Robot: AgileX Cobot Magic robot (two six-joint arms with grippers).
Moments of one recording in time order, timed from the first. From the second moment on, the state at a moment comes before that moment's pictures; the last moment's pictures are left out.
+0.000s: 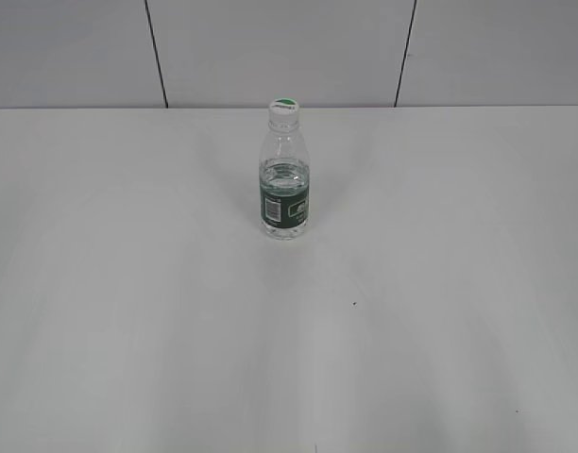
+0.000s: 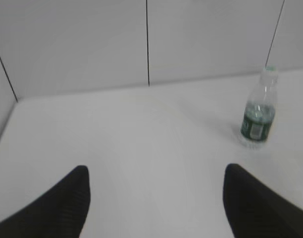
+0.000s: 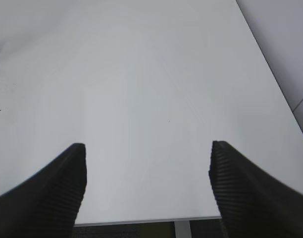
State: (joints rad) left arm 0.05 -0.01 -0.59 -0.16 0.97 0.15; right arm 0.15 -0.01 -0.52 -0.13 1.09 0.00
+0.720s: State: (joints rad) left arm 0.03 0.58 -0.66 -0.64 0.31 0.74; right arm 0.15 -0.01 -0.52 -0.13 1.09 0.00
